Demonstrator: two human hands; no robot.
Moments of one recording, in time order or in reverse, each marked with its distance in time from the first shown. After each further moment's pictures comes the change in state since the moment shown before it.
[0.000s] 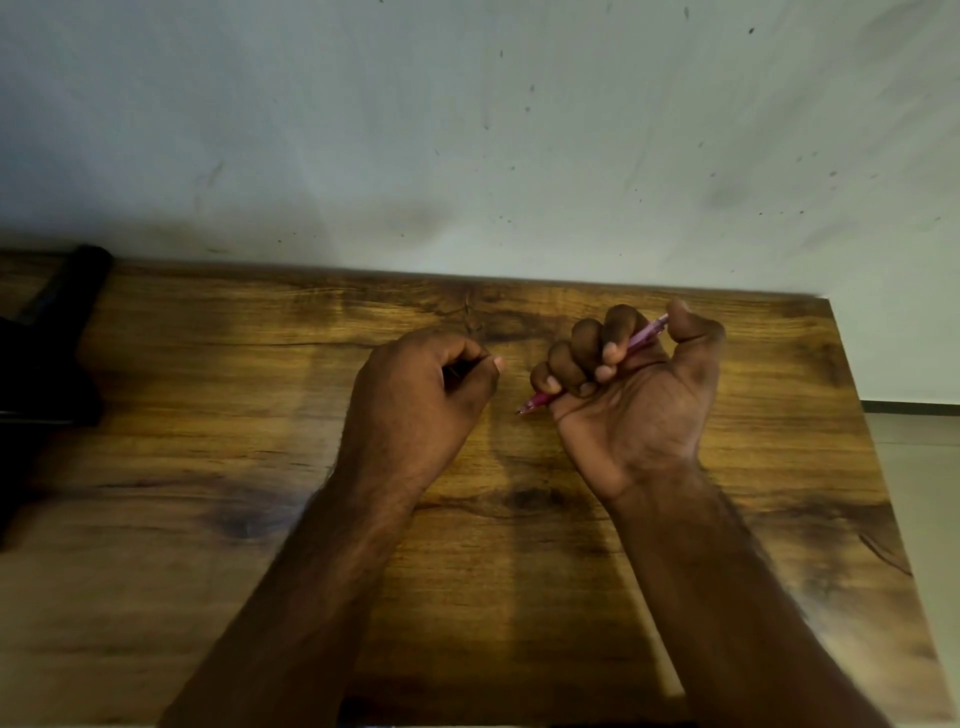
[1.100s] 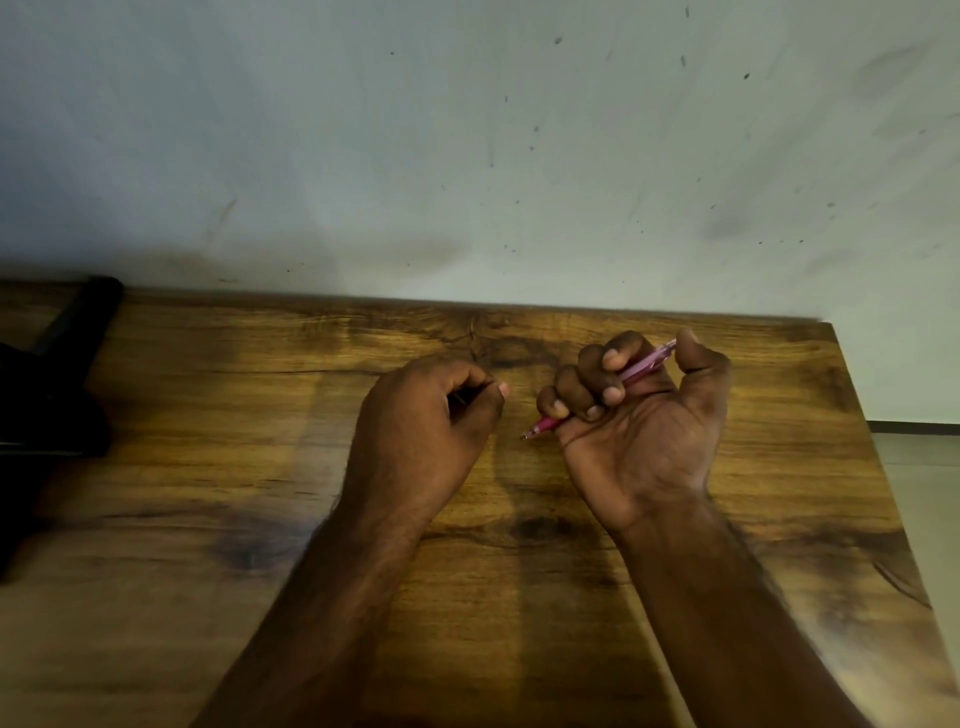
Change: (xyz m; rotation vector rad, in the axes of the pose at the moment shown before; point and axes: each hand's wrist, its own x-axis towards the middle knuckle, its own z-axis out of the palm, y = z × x) left_hand -0.001 0.002 -0.002 -0.019 0.002 -0.001; right_hand 0.000 0.002 0.001 0.041 0.013 0.007
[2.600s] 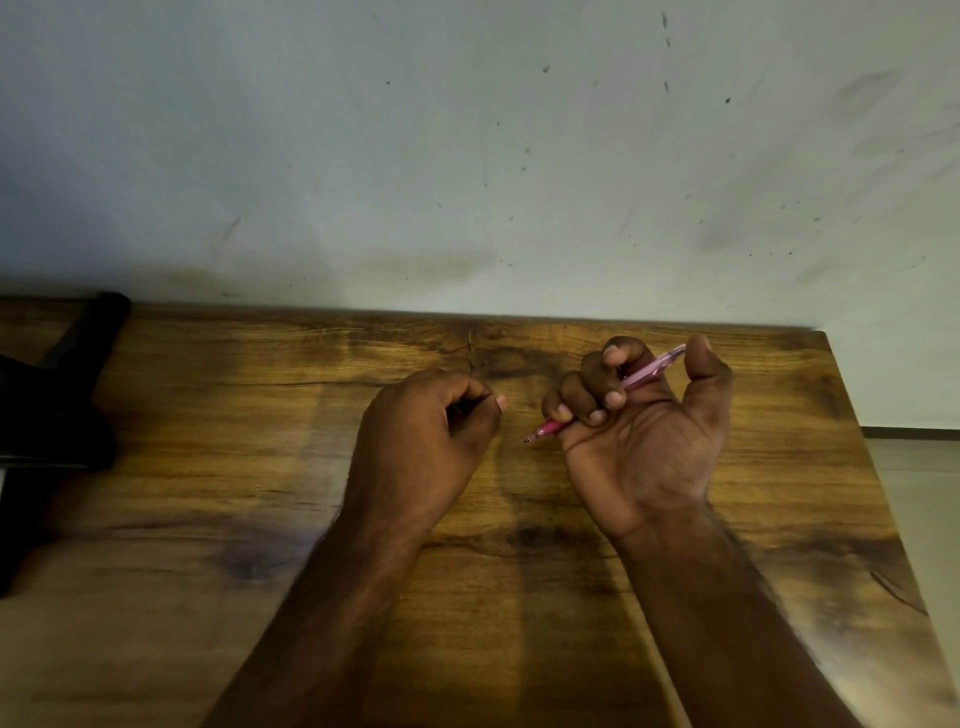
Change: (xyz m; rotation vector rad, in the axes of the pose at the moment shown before) left_hand 0.000 -0.001 0.001 0.020 -0.001 -0.007; right_hand 0.002 -0.004 -0.003 0.032 -0.015 -0.005
